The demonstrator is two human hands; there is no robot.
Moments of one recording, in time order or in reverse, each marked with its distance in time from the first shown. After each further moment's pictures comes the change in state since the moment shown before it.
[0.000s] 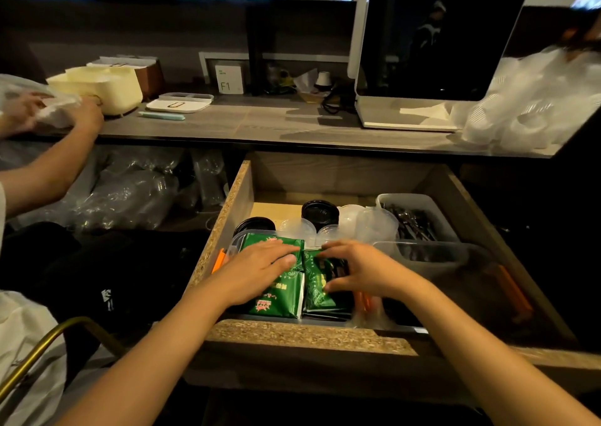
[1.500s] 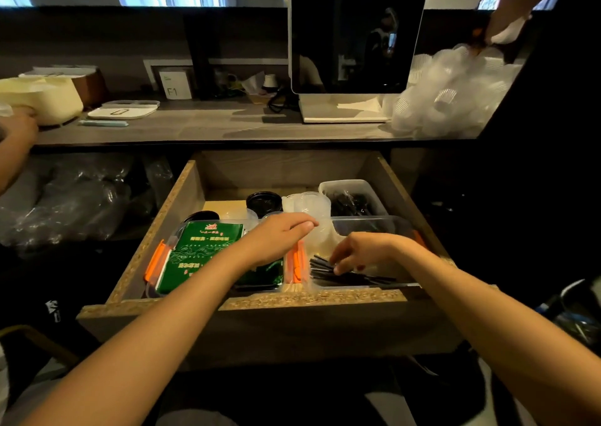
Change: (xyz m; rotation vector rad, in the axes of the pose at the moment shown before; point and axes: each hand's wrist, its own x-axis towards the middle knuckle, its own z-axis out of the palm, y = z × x) left_hand 0.055 0.122 0.037 -0.183 0.018 0.203; right_hand -0.068 0.095 -0.024 0.128 -0.263 0.372
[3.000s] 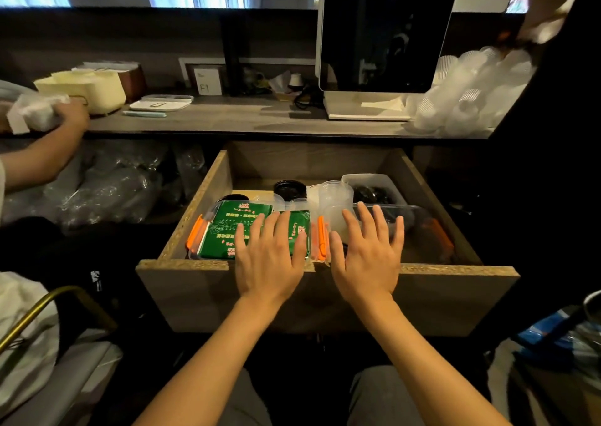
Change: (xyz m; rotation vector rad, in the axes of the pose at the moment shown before) left_hand -0.096 -0.004 0.048 0.505 0.685 -0.265; right_hand -0.040 -0.083 0.108 -0.234 1.303 0.061
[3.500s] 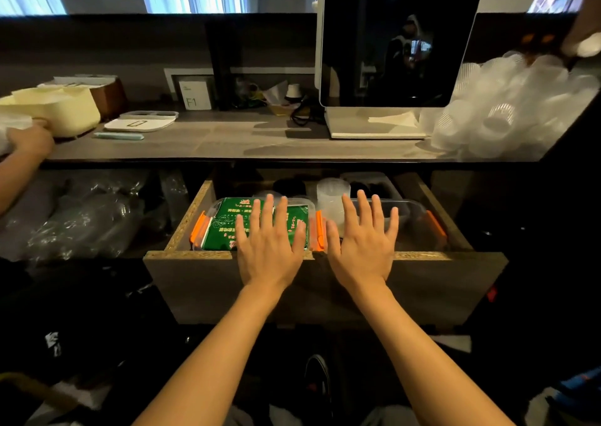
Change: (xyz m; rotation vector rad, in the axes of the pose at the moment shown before) left_hand 0.151 -0.018 0.079 0.043 0.002 -0.018; right_hand 0.134 0.008 0.107 -0.043 0.009 0.032
